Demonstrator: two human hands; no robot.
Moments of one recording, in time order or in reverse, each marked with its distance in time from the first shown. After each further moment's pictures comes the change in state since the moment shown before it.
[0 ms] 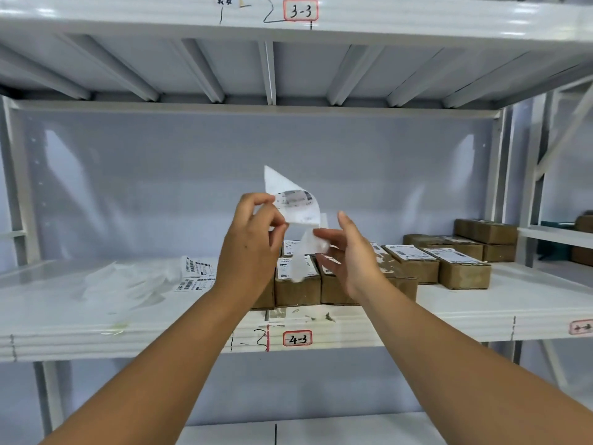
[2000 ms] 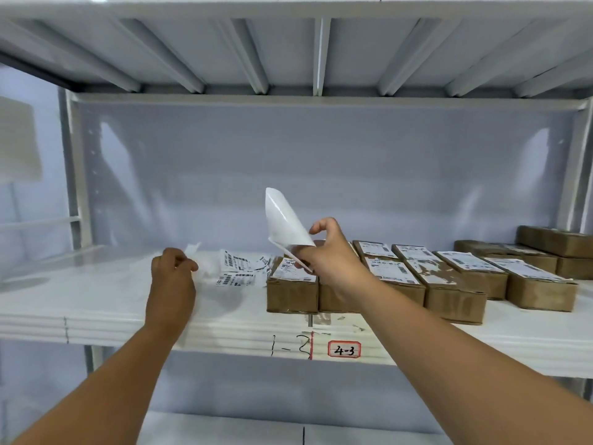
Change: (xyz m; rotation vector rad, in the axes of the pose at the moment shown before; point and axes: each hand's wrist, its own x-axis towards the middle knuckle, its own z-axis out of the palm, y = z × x) left_hand -0.045 -0.201 -0.050 0.254 0.073 -0.569; right_hand -0.005 0.024 0.081 -0.605 -0.304 -0.099
